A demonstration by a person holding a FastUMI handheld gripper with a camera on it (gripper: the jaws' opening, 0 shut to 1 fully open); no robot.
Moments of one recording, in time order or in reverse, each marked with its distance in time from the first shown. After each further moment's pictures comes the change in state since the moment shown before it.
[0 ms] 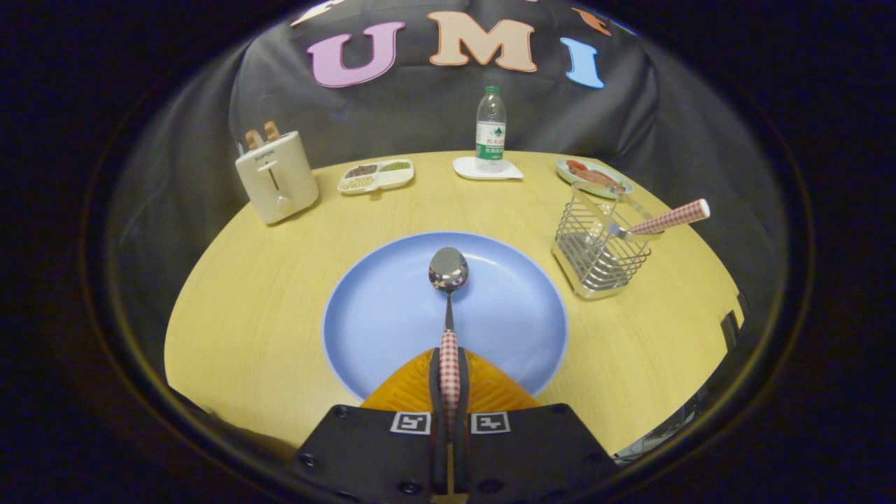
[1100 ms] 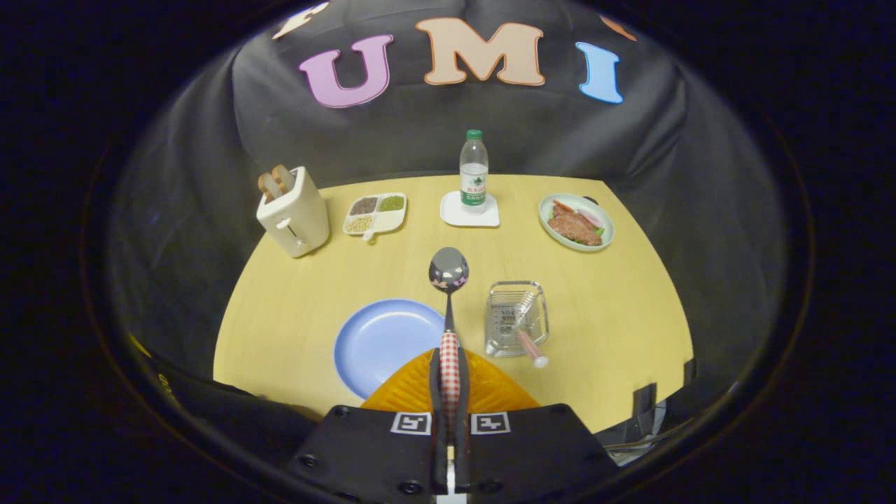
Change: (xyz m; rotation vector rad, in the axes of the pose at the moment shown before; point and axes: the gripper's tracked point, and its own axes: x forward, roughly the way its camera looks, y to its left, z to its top) arm -0.082 -0.106 0.147 -0.117 0.179 0.101
